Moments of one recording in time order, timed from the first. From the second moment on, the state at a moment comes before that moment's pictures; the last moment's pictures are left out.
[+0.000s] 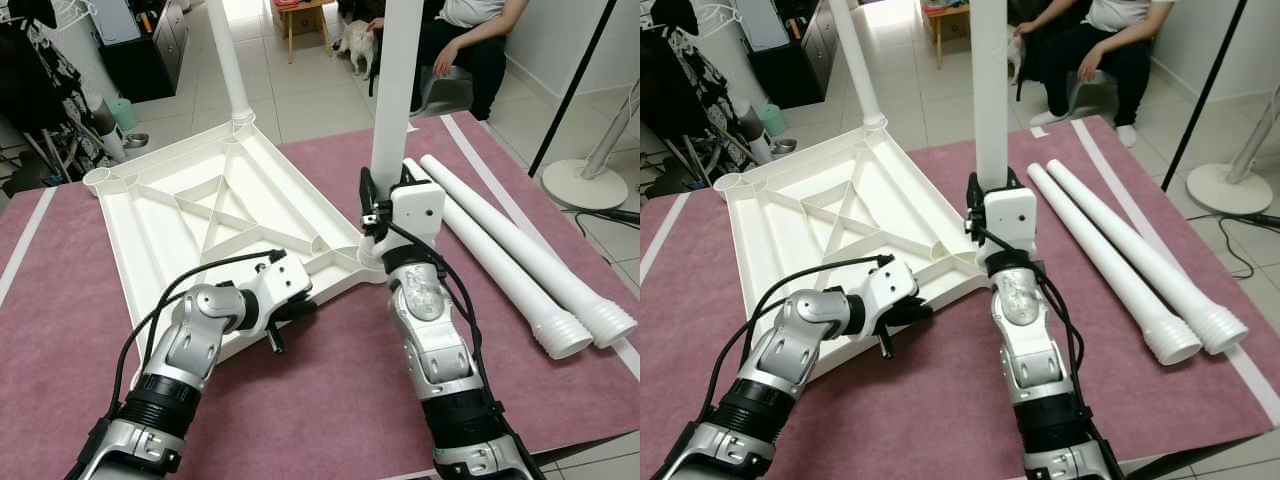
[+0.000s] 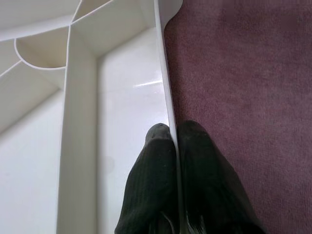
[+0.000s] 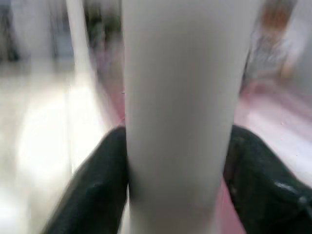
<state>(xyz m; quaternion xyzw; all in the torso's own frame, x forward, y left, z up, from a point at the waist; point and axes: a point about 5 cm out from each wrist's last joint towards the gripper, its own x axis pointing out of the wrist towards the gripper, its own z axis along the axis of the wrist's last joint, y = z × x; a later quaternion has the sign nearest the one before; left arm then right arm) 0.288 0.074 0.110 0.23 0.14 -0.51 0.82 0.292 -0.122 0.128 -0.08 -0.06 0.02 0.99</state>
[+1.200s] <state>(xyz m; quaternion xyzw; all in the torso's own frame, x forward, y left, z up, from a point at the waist) 0.290 0.072 0.117 0.23 0.12 -0.50 0.82 0.293 -0.120 0.143 -0.04 -0.09 0.12 0.99</state>
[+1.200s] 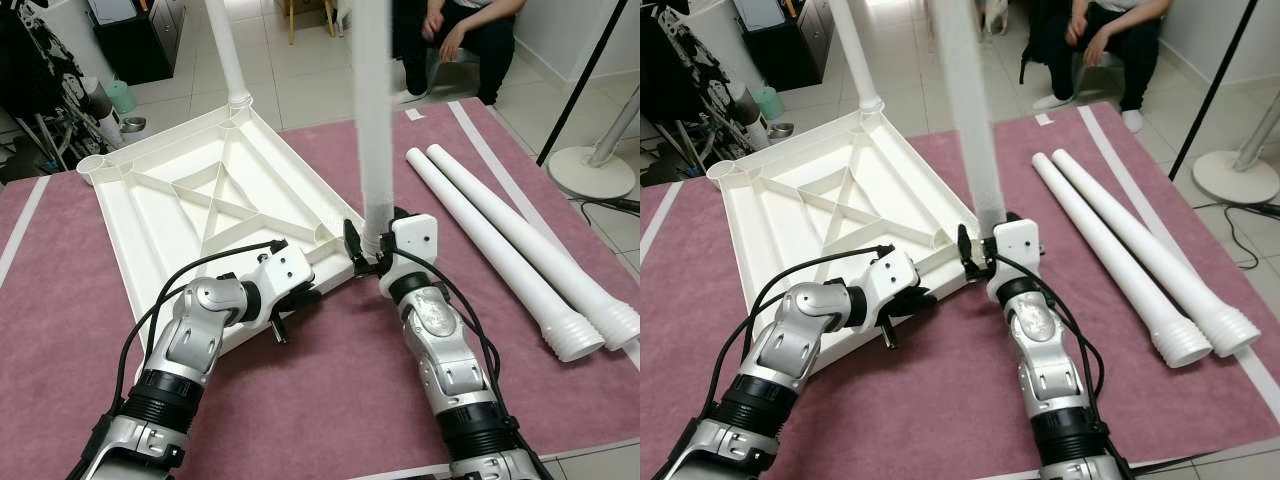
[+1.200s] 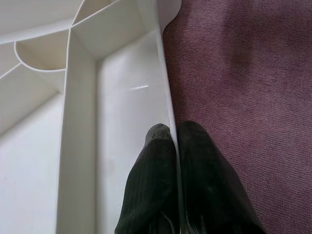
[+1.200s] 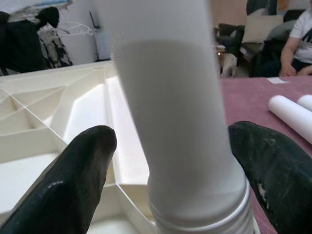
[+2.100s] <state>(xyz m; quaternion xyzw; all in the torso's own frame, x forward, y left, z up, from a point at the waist) 0.290 0.071 0.117 0.23 0.12 -0.51 0.82 0.291 -0.110 0.142 -0.04 -0.10 0.15 0.98</state>
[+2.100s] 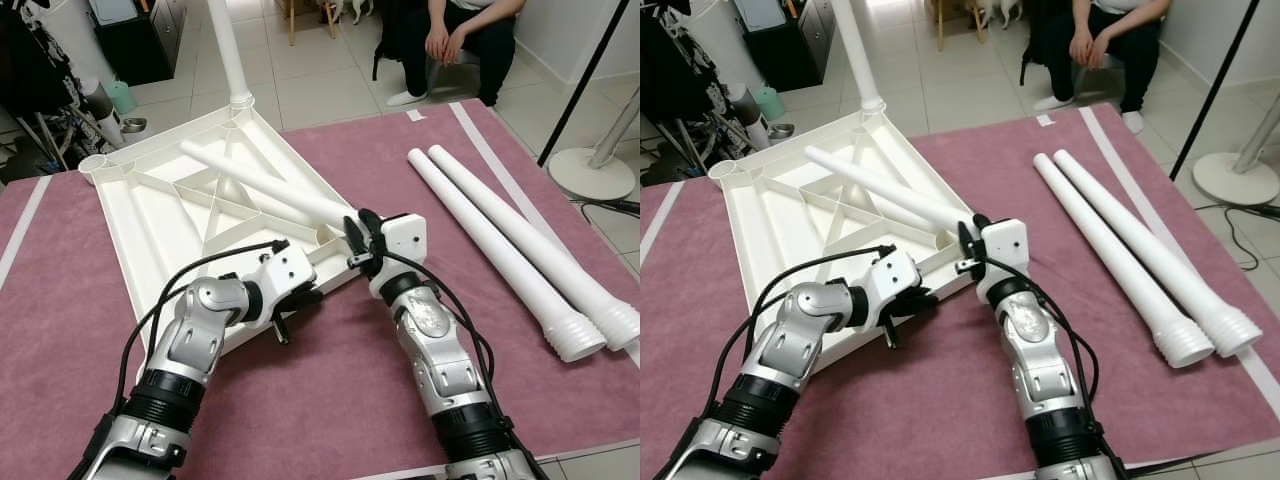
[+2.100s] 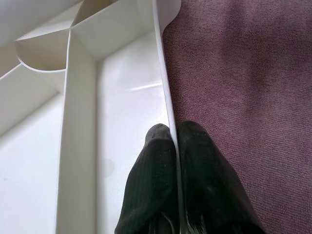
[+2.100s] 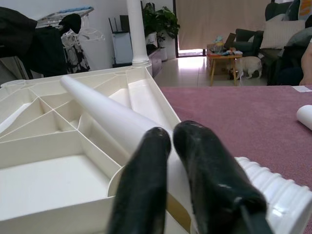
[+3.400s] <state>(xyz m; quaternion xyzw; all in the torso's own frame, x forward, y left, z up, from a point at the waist) 0.282 0.088 0.173 0.08 -0.02 -0.44 0.89 0.288 -0.112 0.172 -0.01 -0.15 0.16 0.98</state>
